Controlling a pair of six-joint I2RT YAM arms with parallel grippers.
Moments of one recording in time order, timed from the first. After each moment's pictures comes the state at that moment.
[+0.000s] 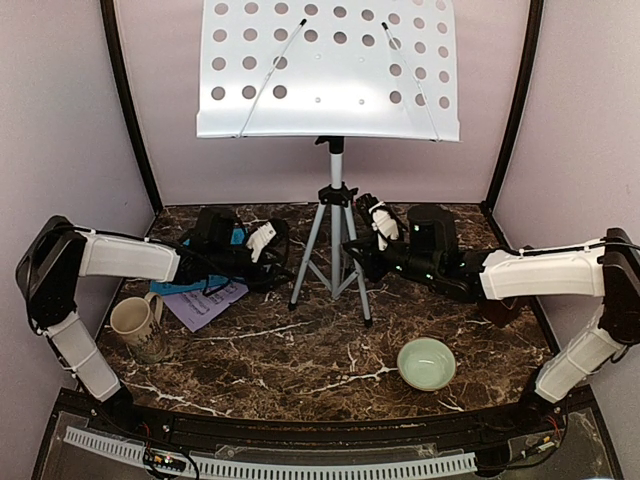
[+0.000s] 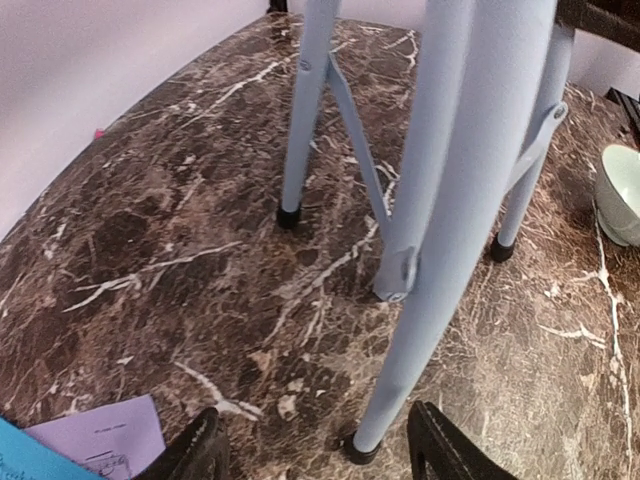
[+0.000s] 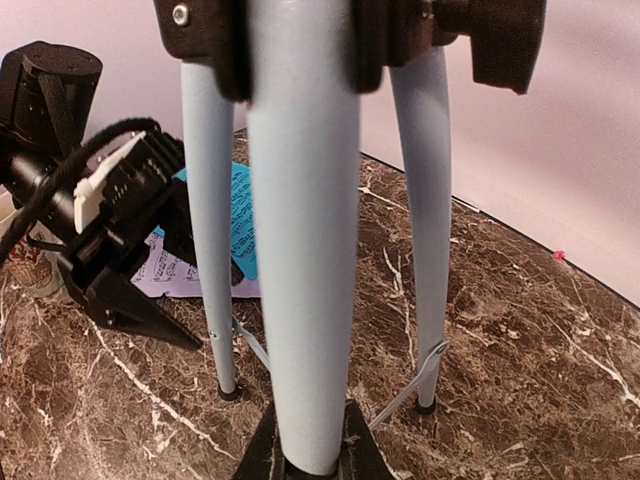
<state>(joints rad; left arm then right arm) -0.57 1.66 0.93 0.15 0.43 0.31 0.84 1.50 0.89 0.33 -0.01 0.02</state>
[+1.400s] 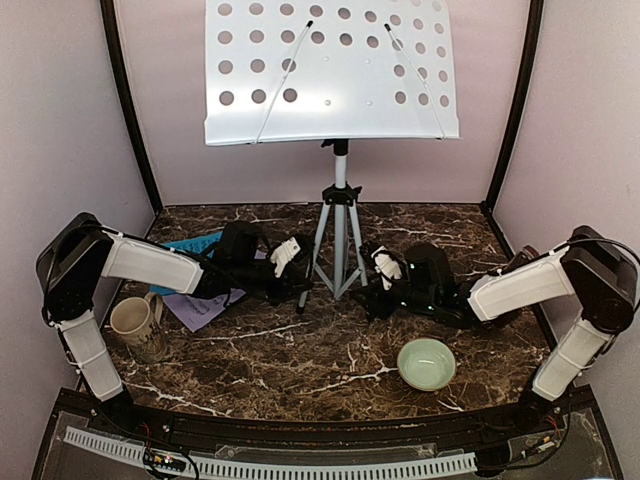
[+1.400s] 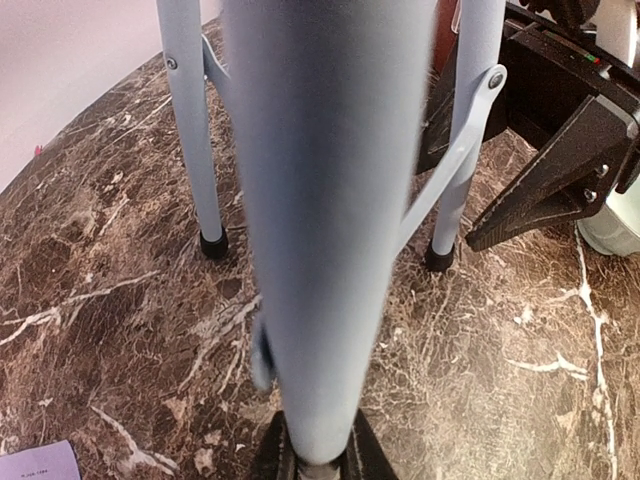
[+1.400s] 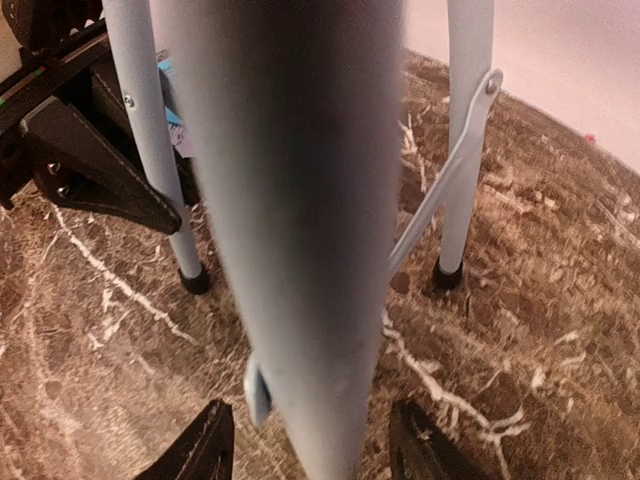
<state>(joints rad) -0.70 1.78 0.95 0.26 0.40 0.24 0.80 1.60 0.68 0.45 -0.08 0.01</state>
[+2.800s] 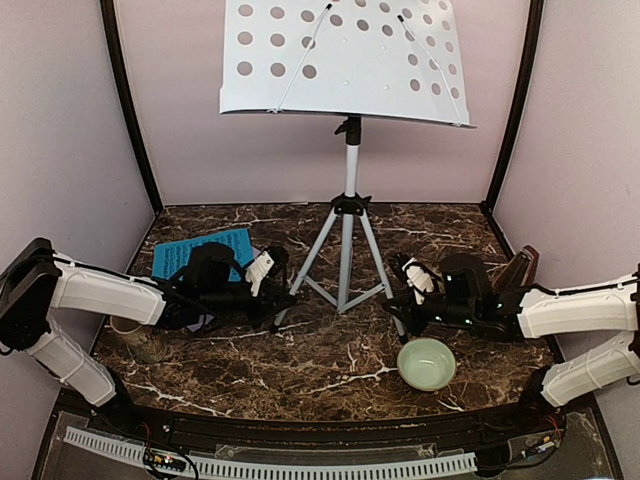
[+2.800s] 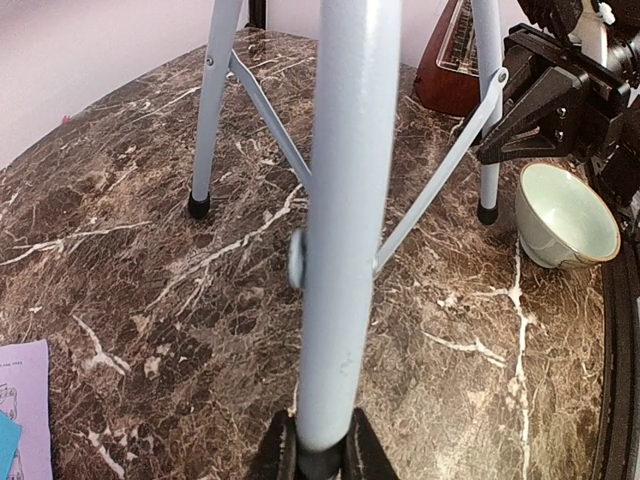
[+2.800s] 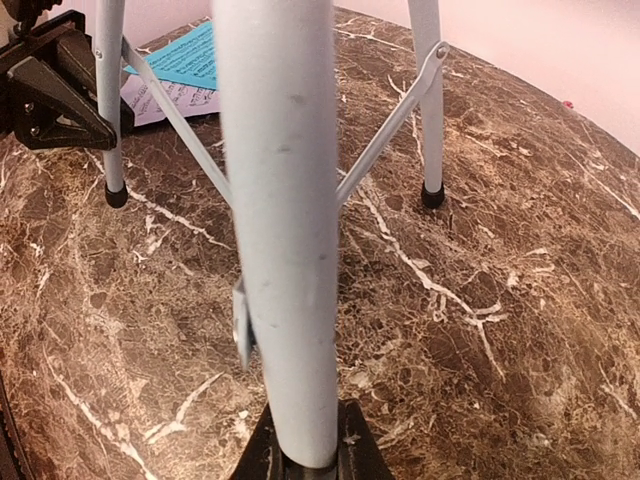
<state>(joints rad) -0.76 1.48 0.65 0.35 0.27 0.04 0.81 1.23 0.51 0.18 -0.05 0.02</state>
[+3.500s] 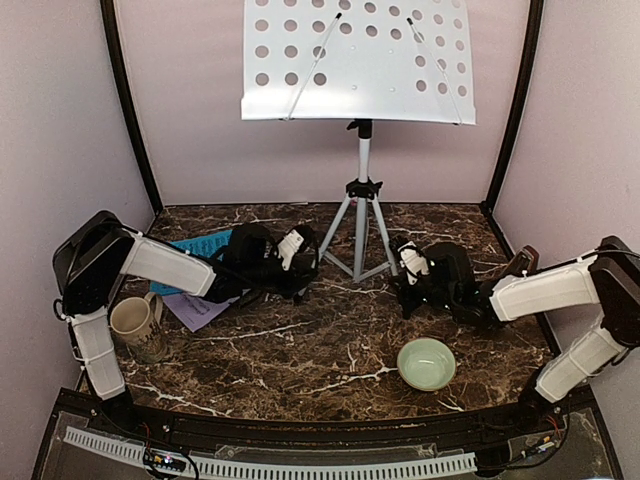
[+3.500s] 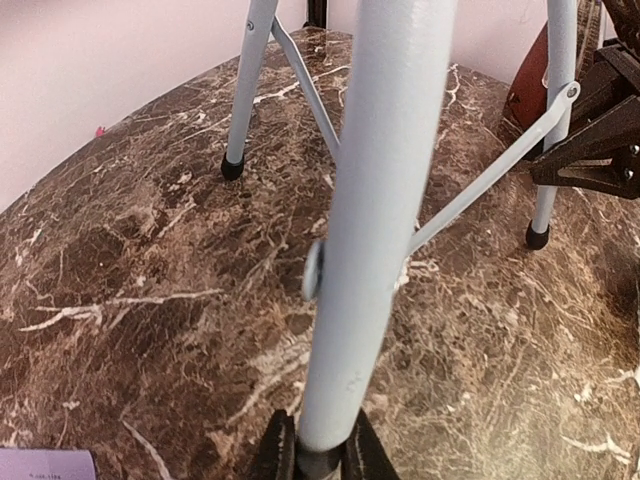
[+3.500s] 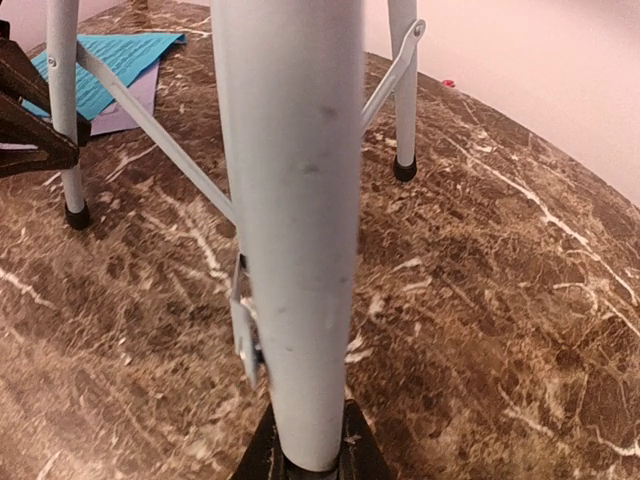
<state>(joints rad) -0.71 1.87 0.97 0.42 0.21 0.09 0.73 1.45 0.59 0.33 0.16 -0.01</state>
